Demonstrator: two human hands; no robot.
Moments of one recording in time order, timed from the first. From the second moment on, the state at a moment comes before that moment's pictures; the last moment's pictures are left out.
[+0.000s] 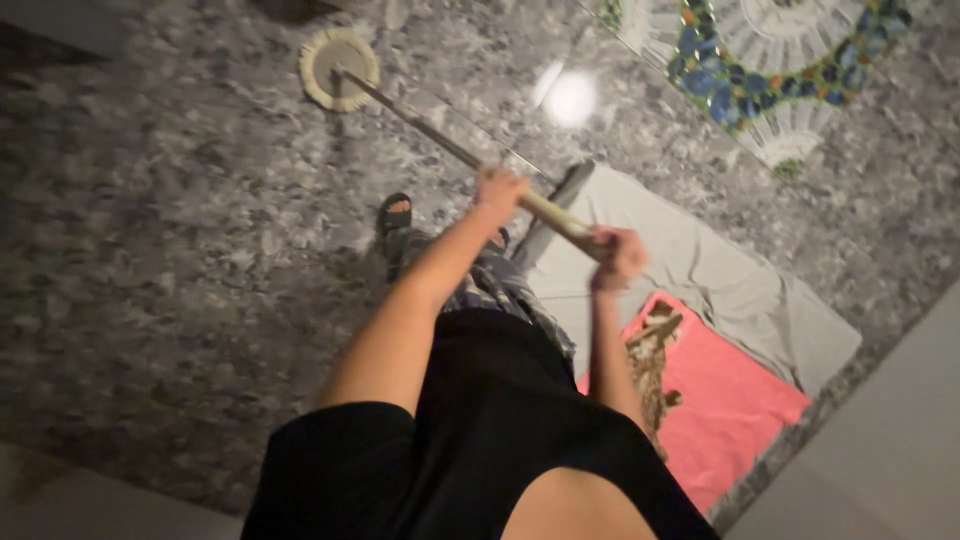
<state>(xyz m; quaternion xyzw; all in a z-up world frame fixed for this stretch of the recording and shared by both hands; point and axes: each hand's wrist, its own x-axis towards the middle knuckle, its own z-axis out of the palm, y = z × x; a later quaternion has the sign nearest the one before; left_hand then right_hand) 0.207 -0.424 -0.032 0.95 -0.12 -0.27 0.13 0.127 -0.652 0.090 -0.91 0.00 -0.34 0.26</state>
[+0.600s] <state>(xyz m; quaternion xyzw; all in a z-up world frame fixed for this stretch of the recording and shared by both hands) 0.193 -0.469 0.058 0.92 -0.18 -0.25 0.24 0.113 -0.706 0.187 -0.65 0.19 -0.19 0.71</state>
